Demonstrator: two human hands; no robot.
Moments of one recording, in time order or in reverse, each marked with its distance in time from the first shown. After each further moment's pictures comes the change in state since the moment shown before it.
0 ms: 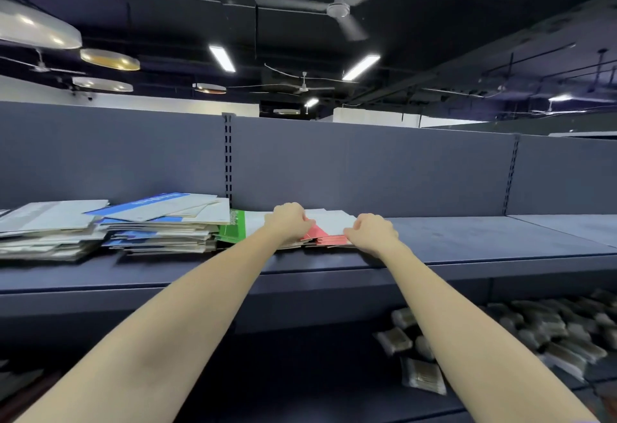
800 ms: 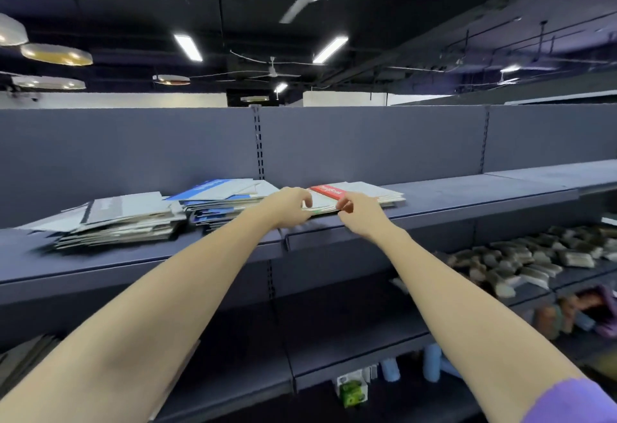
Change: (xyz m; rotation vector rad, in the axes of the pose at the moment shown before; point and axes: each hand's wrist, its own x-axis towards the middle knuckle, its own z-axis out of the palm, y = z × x) left_hand -0.120 -0.085 -0.100 0.160 -0.128 0.408; right_hand -0.141 -0.109 0.013 0.319 0.110 -0.143
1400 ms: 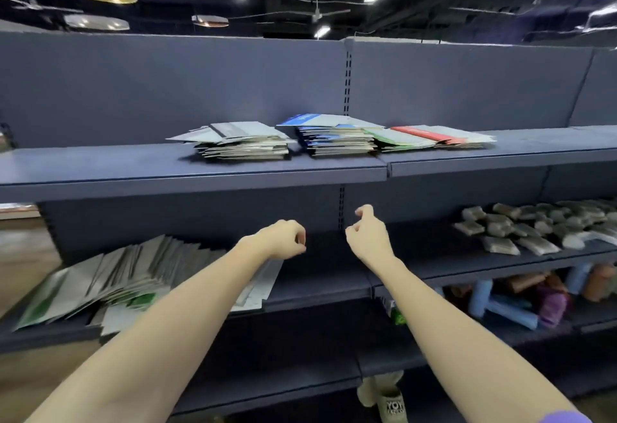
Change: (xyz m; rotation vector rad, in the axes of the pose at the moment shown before) left_hand -0.238 -0.162 0.075 -0.125 -0.303 -0.197; right_hand -0.160 -0.099 0.195 0.097 -0.084 0.193
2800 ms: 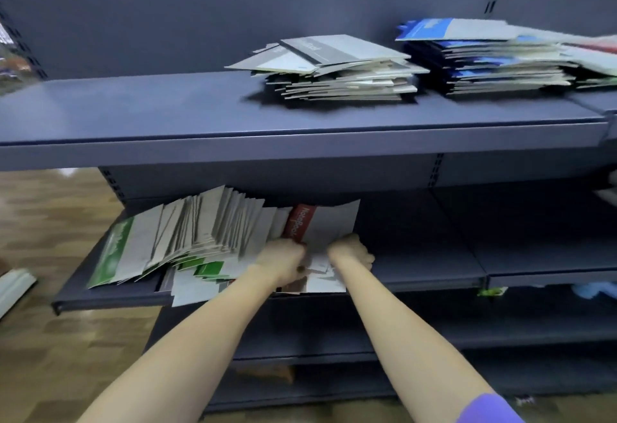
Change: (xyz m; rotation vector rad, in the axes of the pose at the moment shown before) left_hand 0.001 -0.211 0.106 0.375 -0.064 -0.102; right_hand 0.034 -0.048 0.294 -0.156 -0.399 0.715
